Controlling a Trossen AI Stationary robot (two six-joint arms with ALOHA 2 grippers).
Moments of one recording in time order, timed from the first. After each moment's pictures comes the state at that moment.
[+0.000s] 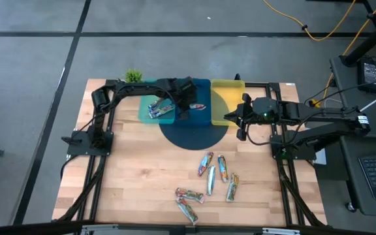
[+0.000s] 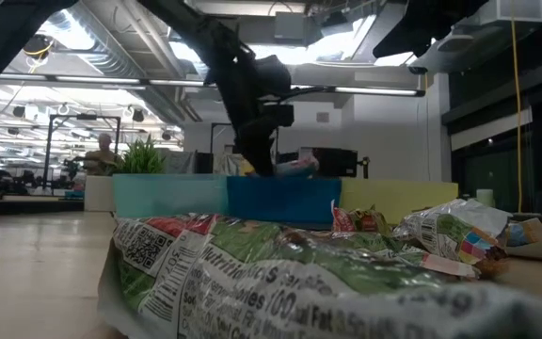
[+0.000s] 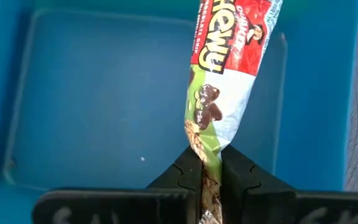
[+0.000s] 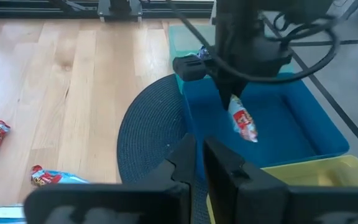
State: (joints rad) left arm 0.44 1.99 1.52 -0.64 0.08 0.27; right arm -0.06 0.98 0.89 -0.46 0.16 -0.02
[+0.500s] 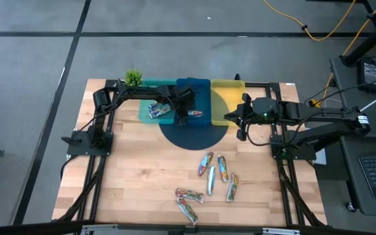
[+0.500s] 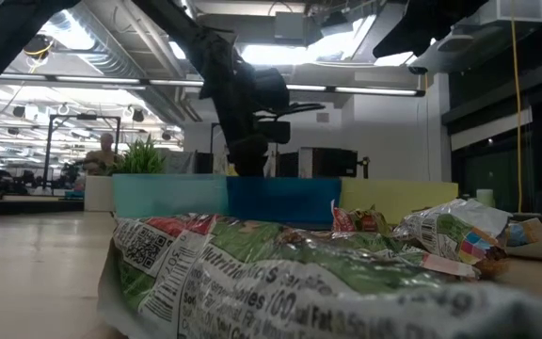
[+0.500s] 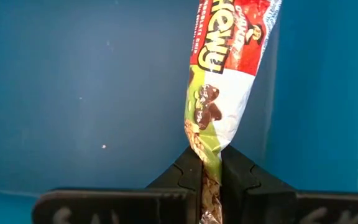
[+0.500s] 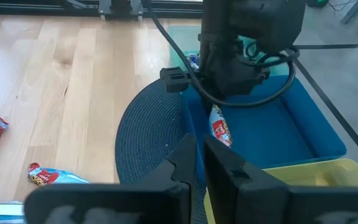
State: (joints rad) left arm 0.41 2.00 1.41 -0.57 0.08 0.27; right arm -0.06 0.98 0.89 -0.46 0.17 -0.04
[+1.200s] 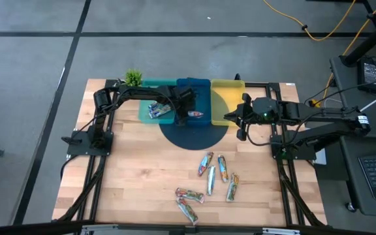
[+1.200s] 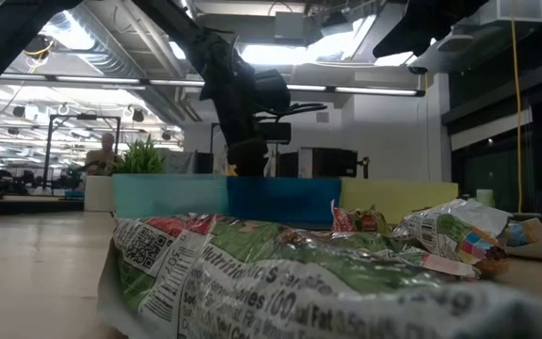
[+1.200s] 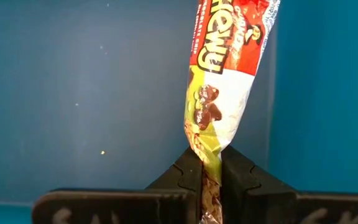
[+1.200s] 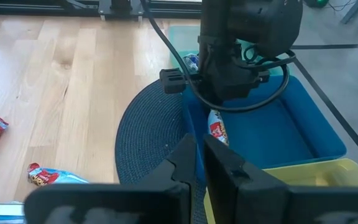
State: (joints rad) left arm 0.41 2.01 1.41 -0.56 0.08 0.33; right arm -0.06 0.98 0.89 -0.46 0.17 -0.04
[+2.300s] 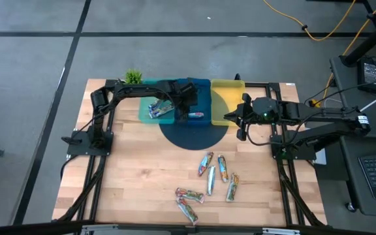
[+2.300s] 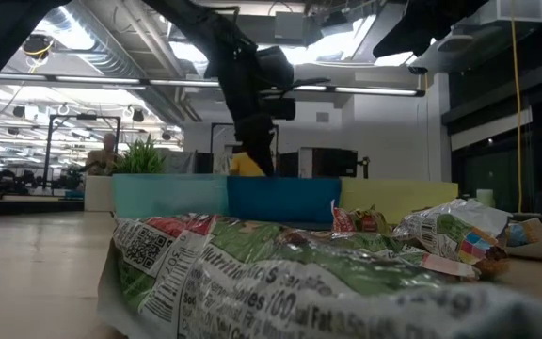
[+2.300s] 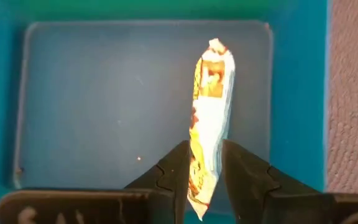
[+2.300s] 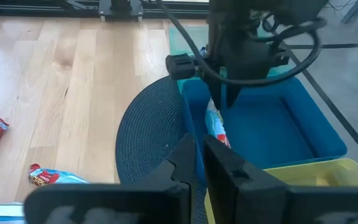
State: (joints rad) left arm 0.41 1.97 1.52 -0.66 0.04 0.34; right arm -0.06 0.98 0.89 -0.46 0.16 -0.03
